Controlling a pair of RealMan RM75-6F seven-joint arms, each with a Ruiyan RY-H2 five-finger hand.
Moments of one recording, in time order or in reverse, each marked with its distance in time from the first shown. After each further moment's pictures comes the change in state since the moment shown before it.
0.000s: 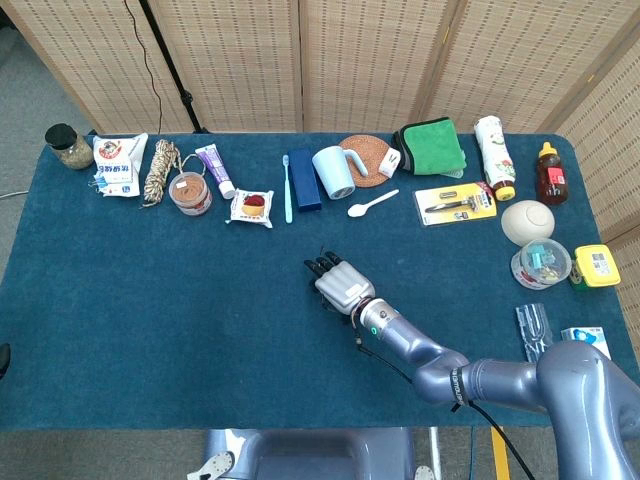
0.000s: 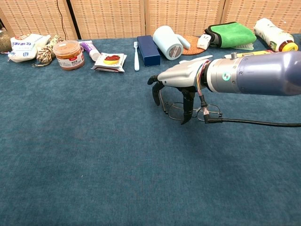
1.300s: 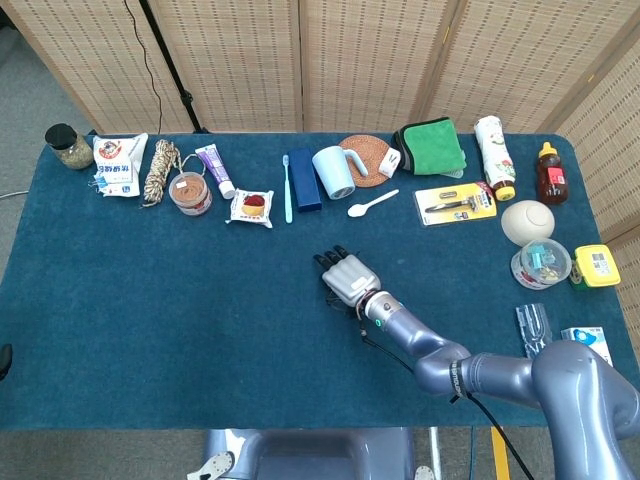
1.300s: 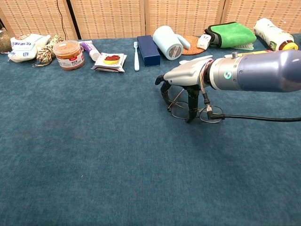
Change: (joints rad) left arm -0.002 -0.012 -0.001 0.006 -0.006 -0.010 0.008; right arm 0.003 -0.011 -0.006 0.078 0.000 -0.033 0.009
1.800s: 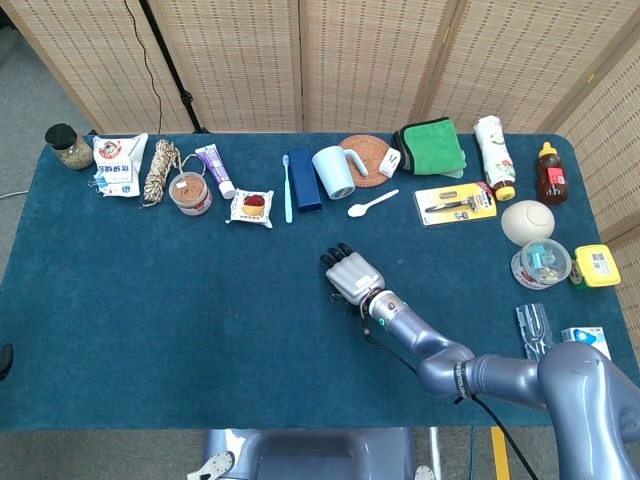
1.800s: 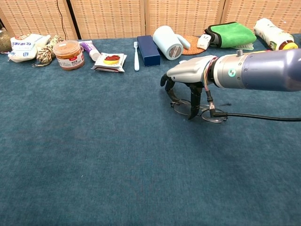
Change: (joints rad) left arm 0.001 0.002 -0.001 -0.005 0.007 0.007 0.001; right arm -0.020 0.010 0.006 -0.010 -0.015 0.022 0.013
